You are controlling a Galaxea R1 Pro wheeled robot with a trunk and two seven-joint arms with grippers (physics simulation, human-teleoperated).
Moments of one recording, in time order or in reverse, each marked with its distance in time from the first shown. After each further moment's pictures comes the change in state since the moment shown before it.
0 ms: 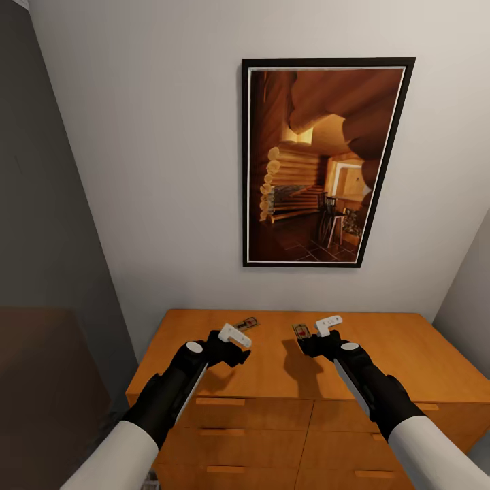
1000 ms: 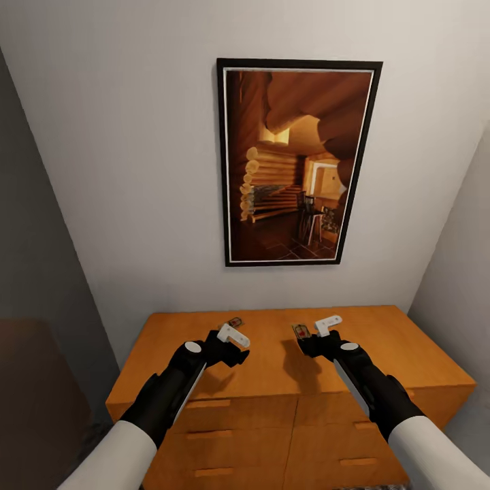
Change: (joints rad) left arm 0.000 0.008 0.001 -0.001 -0.003 -0.007 -0.008; right arm 0.000 0.000 0.003 0.000 -0.001 -0.002 0.000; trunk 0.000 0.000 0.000
